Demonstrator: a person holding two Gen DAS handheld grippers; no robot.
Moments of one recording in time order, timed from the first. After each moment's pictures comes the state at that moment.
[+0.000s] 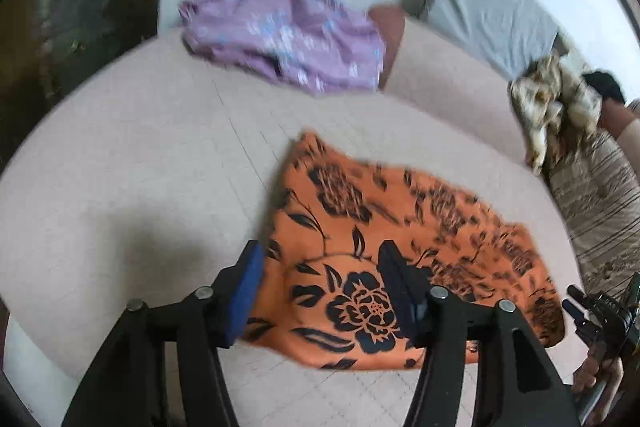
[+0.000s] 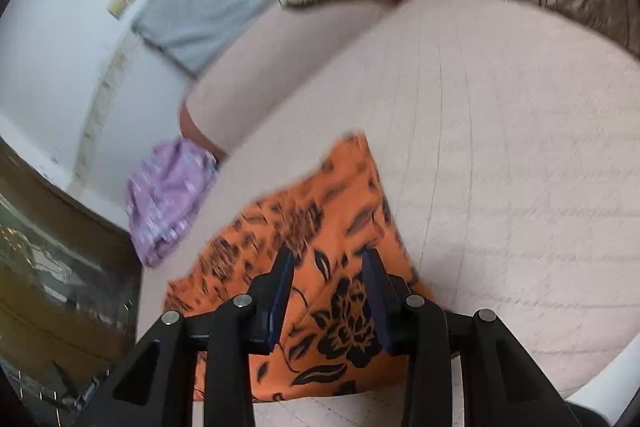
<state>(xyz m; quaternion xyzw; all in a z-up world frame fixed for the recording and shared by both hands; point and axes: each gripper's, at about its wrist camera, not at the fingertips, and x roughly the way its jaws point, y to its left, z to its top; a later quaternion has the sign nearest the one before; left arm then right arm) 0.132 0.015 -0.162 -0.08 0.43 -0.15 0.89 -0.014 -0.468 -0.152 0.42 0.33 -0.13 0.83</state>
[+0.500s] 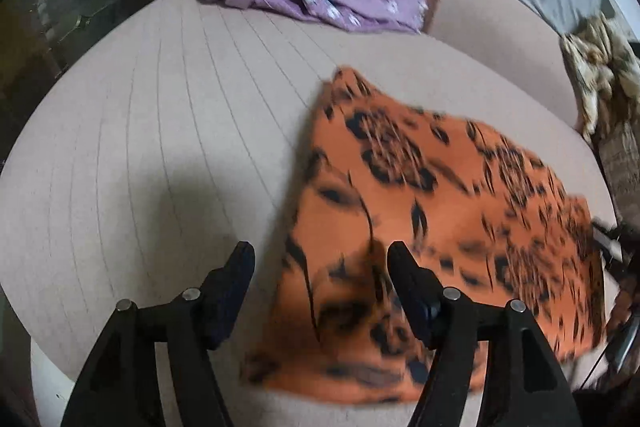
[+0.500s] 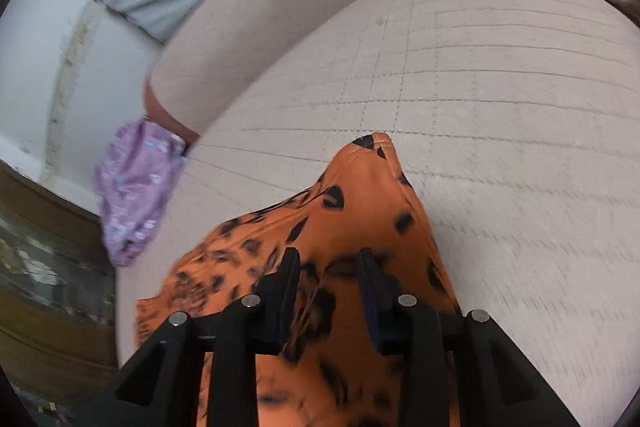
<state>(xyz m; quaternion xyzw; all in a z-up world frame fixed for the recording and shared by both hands) 0.181 0.000 -0.202 -0.04 0.50 -0.08 0.86 0.115 -0.506 -0.185 0.40 0.40 -0.12 0.82</state>
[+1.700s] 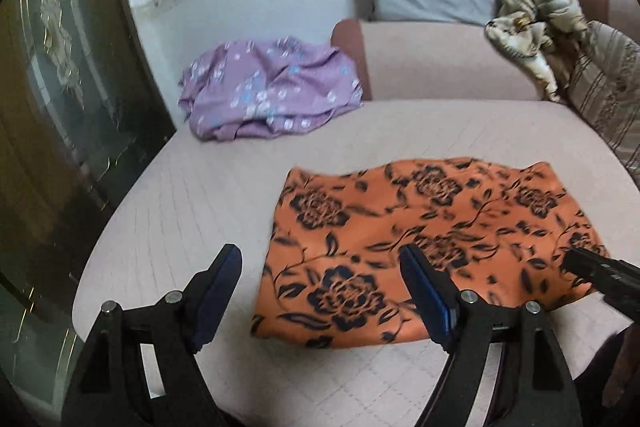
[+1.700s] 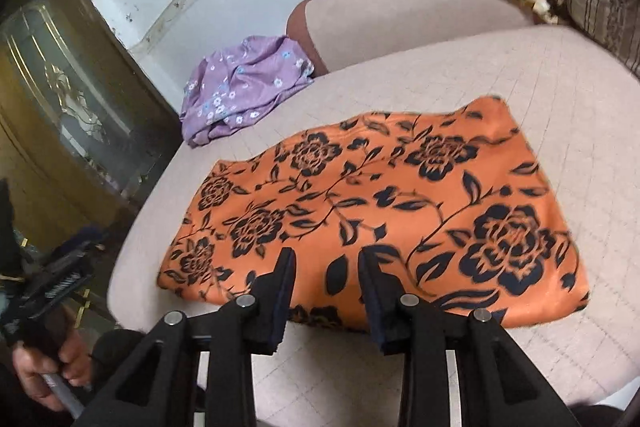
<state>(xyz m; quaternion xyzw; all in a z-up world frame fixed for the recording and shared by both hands) 0.045 -0.074 -0.098 0.13 0.33 -0.10 0.93 -0.008 -0.354 -0.118 0.24 0.35 0.02 0.90</state>
